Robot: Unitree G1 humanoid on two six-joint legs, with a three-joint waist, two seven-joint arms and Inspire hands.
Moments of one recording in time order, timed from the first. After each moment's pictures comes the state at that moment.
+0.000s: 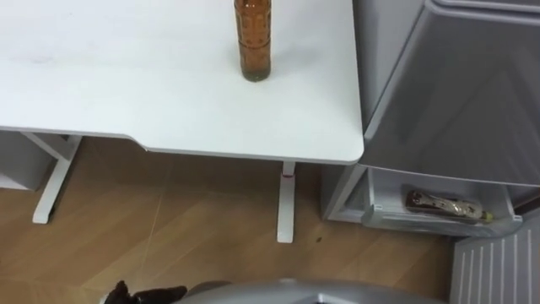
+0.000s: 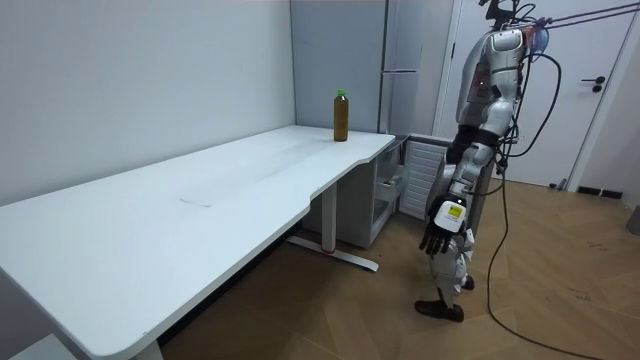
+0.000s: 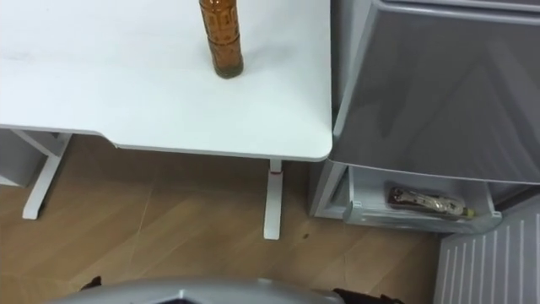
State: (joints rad) left arm 0.24 0.17 0.22 1.06 -0.24 0.00 0.16; right arm 0.15 -0.26 -0.08 1.34 0.50 0.05 0.10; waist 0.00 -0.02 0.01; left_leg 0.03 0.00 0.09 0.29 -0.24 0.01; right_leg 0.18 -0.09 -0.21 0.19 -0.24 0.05
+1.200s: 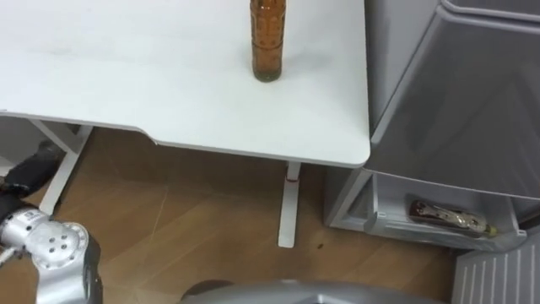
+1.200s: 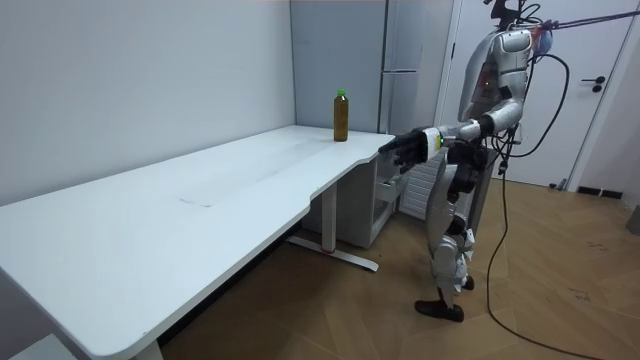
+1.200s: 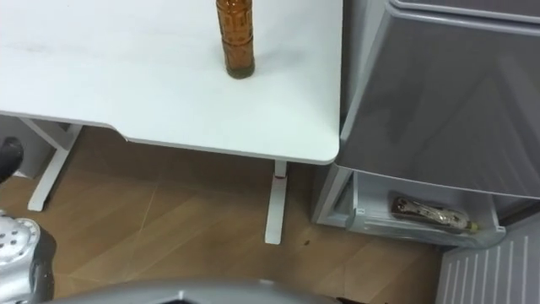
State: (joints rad) left arm 0.27 0.17 0.31 0.04 -0.06 -0.20 0.75; right arm 0.18 -0.24 -0.11 1.33 0.47 0.00 0.13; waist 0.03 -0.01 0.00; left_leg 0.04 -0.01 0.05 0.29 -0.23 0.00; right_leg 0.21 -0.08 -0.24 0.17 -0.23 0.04
